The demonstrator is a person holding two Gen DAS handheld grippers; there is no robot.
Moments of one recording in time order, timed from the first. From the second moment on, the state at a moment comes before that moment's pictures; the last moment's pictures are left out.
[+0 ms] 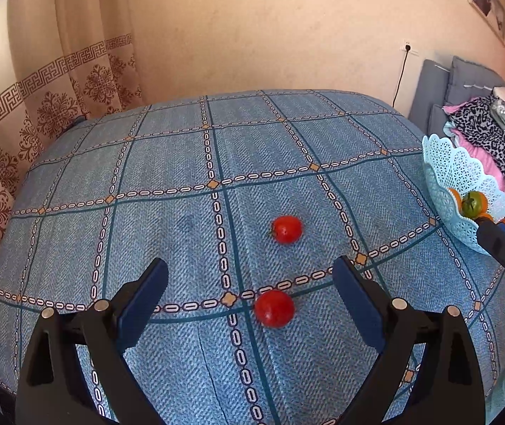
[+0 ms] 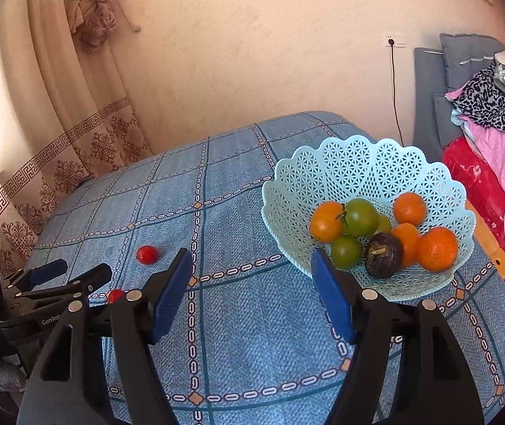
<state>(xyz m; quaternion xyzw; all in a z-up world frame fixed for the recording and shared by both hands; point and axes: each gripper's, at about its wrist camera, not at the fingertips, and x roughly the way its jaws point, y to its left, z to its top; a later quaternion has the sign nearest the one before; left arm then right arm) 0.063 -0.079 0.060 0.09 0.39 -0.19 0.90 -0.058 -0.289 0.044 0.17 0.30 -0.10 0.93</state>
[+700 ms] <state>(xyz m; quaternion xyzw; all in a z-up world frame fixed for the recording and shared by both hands) 0.062 -0.080 0.022 0.08 0.43 -0.22 0.87 -0.033 -0.263 0.024 0.15 0.34 -0.07 0.93</state>
